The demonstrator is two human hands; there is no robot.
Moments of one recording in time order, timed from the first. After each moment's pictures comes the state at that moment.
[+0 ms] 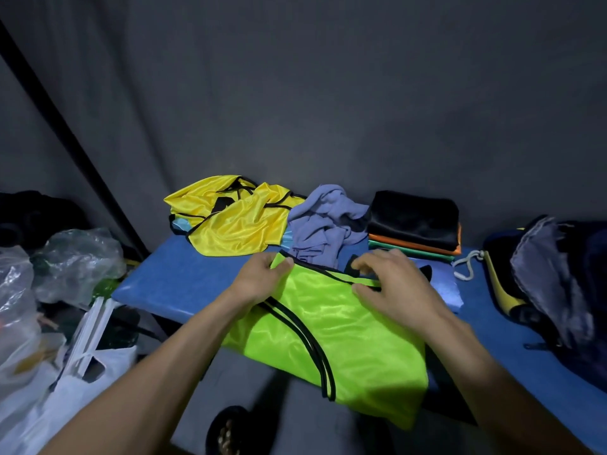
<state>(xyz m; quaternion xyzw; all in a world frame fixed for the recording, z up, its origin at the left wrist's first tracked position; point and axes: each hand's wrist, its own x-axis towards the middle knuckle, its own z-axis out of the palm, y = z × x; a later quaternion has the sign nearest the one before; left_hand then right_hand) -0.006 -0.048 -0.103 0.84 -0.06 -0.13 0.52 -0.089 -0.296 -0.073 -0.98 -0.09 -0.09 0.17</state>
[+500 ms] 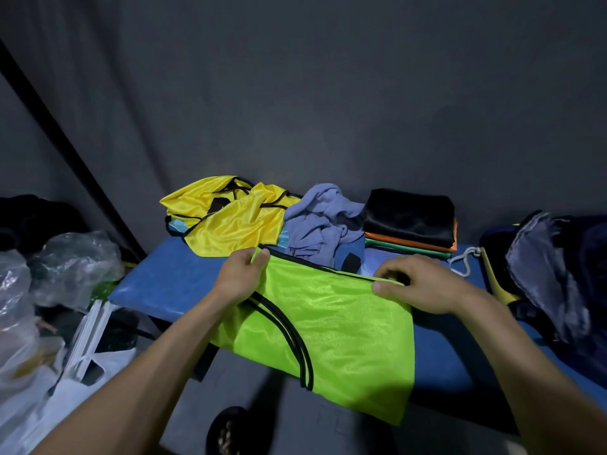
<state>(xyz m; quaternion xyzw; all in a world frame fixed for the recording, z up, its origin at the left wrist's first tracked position) 0.001 -0.033 -0.104 0.87 -0.02 -0.04 0.49 -0.083 -0.354 -0.066 -0.98 -0.08 0.07 0.19</state>
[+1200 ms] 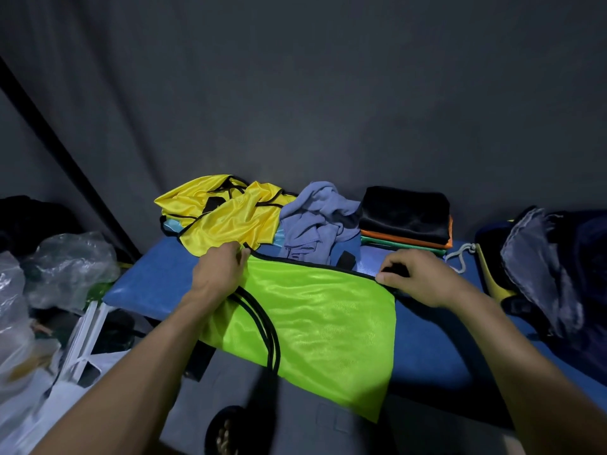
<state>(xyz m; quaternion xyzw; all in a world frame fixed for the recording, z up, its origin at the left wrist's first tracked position) 0.026 -0.010 -0.111 0.98 -0.05 0.06 0.17 -0.076 -0.365 -0.080 -0.96 -0.06 0.03 0.26</state>
